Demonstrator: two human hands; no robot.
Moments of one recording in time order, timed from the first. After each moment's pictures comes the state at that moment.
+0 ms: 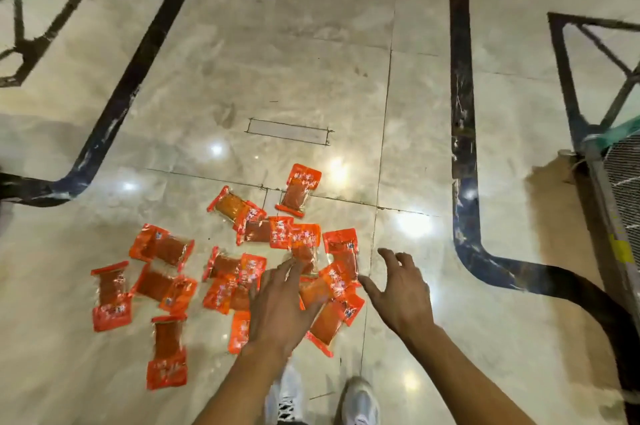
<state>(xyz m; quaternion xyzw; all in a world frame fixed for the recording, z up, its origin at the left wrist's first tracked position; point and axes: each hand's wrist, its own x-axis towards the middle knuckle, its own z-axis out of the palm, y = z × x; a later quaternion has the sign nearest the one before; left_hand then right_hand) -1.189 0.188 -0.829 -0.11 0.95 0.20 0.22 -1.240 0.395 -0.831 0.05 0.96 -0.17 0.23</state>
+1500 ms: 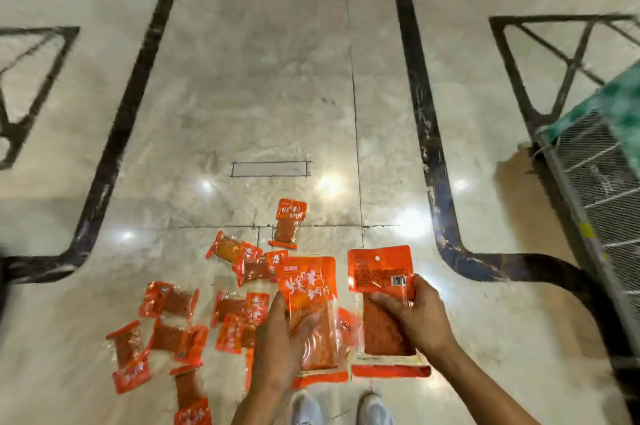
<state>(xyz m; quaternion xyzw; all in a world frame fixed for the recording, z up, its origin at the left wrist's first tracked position) -1.219 0.200 -0.728 -0.23 0.82 0.47 0.23 -1.247 0.440 -0.755 0.24 0.80 -0.52 0.19</state>
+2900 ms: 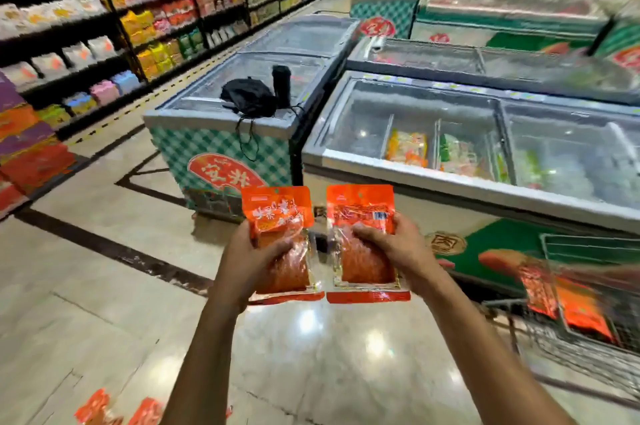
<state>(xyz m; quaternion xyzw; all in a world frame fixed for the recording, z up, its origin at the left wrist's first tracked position) -0.816 0.432 -0.175 0.34 0.71 0.49 0.37 -0.593 0.553 -0.199 0.44 0.57 -0.60 -0.35</state>
